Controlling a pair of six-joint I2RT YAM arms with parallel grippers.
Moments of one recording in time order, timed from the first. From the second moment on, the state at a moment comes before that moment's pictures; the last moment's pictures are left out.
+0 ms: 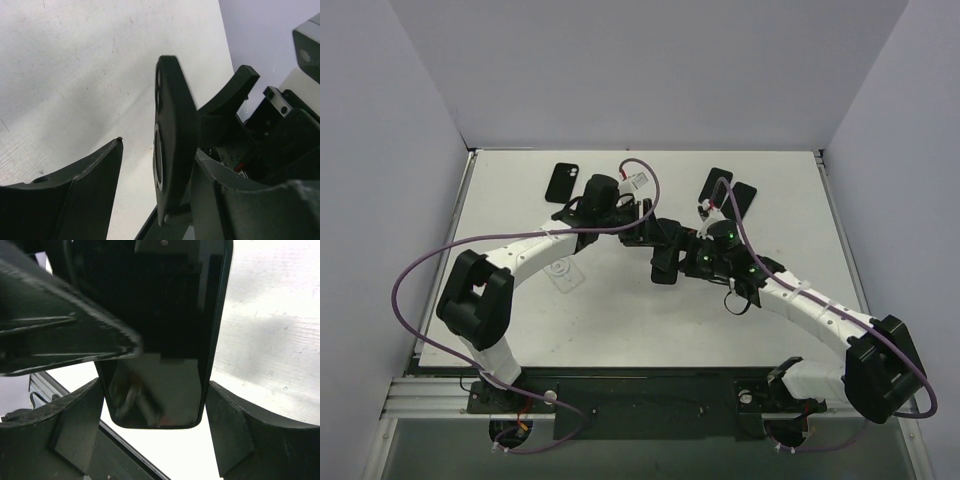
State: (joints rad) left arm -0.57 1.72 1.23 -0.09 0.60 -0.67; right arm 0.58 1.24 0.71 -0.03 -0.19 0.71
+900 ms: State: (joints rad) left arm -0.57 1.53 1.18 -0.08 0.71 -0.67; right arm 0.58 1.02 0.77 -0.29 -0.45 0.54
